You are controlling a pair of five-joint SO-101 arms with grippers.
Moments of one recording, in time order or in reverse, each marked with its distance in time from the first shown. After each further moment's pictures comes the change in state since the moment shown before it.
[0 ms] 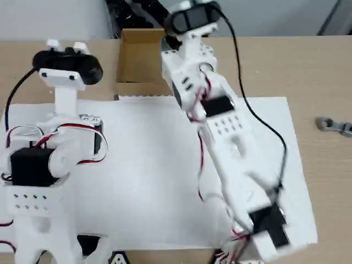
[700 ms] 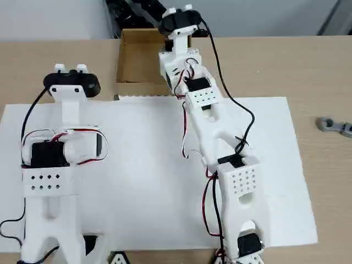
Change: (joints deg) left arm -4.7 0.0 21.2 -12.9 0.4; right arm 3.1 42.8 -34.7 2.1 -0.1
